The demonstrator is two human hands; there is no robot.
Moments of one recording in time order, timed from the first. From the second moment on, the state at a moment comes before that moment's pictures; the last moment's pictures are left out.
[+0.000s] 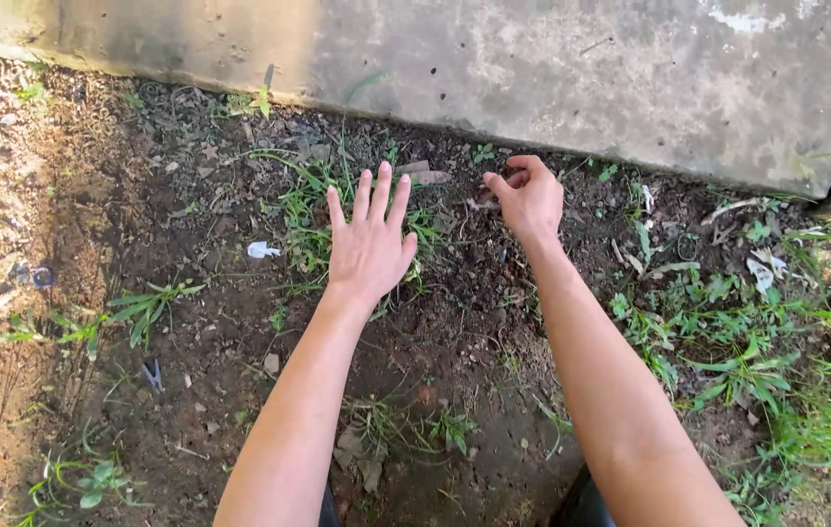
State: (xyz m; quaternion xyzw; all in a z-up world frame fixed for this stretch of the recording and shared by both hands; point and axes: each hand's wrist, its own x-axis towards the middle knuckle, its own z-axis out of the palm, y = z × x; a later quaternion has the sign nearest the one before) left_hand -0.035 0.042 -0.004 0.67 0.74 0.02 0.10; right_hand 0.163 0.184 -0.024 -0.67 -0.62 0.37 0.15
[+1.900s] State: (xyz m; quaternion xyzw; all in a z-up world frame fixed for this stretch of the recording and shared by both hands) left_hand -0.052 -0.008 -0.023 0.56 0.80 0.10 0.16; right_hand 0.226 0.181 -0.047 -0.66 -0.67 0.33 0.08
